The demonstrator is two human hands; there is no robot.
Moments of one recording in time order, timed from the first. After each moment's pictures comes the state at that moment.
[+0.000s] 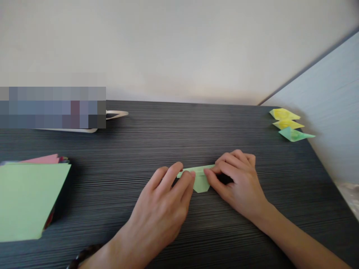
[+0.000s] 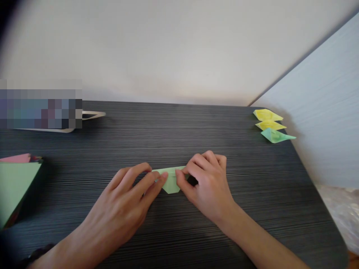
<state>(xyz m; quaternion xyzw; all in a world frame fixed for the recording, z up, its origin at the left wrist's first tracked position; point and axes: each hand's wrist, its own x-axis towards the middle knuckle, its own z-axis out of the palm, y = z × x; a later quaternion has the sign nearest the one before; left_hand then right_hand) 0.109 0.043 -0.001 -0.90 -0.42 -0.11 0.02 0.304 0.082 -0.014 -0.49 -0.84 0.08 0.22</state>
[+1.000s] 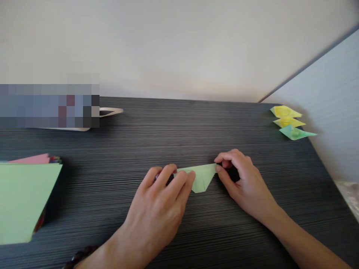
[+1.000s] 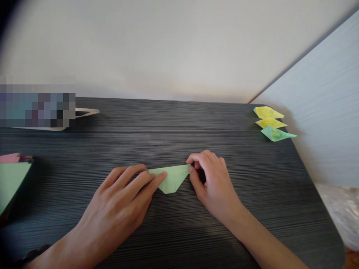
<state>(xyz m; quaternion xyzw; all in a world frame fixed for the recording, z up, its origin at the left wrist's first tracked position) 0.111 0.041 -0.004 -0.89 -0.45 -0.12 -0.01 0.323 0.082 -0.014 -0.53 -0.79 0.22 0.20</state>
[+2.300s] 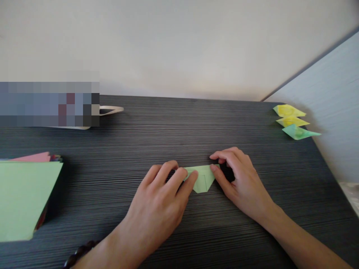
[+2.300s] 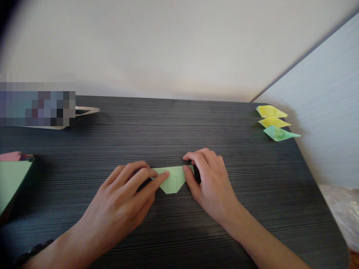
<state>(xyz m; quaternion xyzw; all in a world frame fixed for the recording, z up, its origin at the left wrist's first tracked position) 0.110 0.045 -0.006 -0.88 -0.46 -0.13 -0.04 0.319 0.084 -0.019 -0.52 -0.82 0.17 0.19</state>
